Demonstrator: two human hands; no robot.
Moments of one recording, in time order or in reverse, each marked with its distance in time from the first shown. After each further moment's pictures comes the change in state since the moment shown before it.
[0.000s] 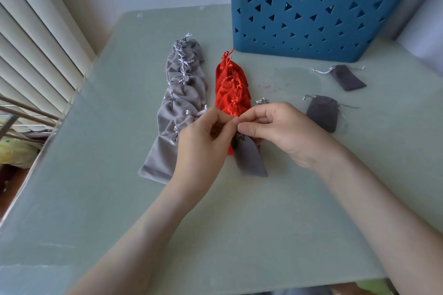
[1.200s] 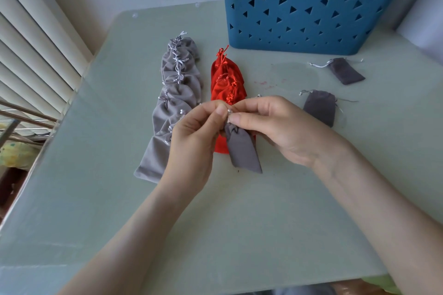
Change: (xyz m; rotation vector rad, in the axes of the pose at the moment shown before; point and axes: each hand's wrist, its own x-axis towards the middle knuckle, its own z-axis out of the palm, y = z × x) left_hand 0.005 0.000 0.003 -0.678 -0.159 -0.126; right_hand -0.004 -0.009 0.001 0.207 -0.105 -0.037
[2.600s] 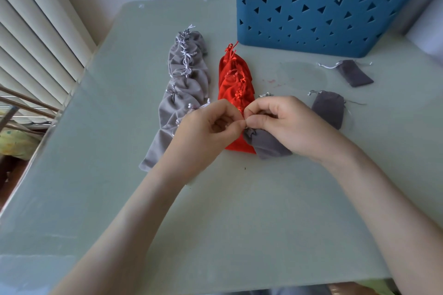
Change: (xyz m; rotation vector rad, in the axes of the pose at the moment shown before) left_hand 0.001 0.020 -0.013 0.791 -0.141 0.068; right_hand 0.004 0.003 -0.009 -0.594 0.079 -0.075
